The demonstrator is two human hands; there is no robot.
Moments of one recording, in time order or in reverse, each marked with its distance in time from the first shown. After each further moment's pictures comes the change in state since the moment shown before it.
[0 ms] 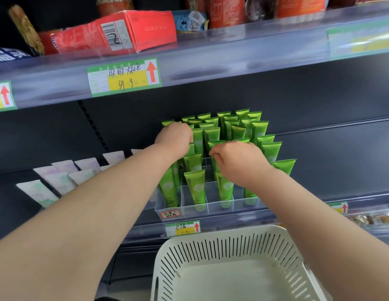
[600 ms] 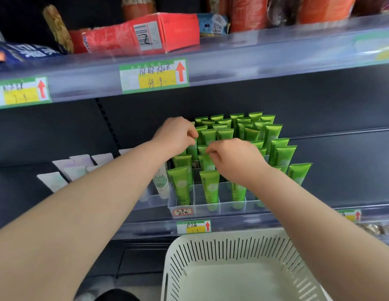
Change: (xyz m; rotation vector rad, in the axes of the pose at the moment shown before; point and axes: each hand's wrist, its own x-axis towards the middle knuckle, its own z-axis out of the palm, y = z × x) left_hand -0.016 -0.034 -0.020 -0.306 0.064 -0.003; right_hand 0.011 -0.035 -0.007 0.027 0.023 -0.078
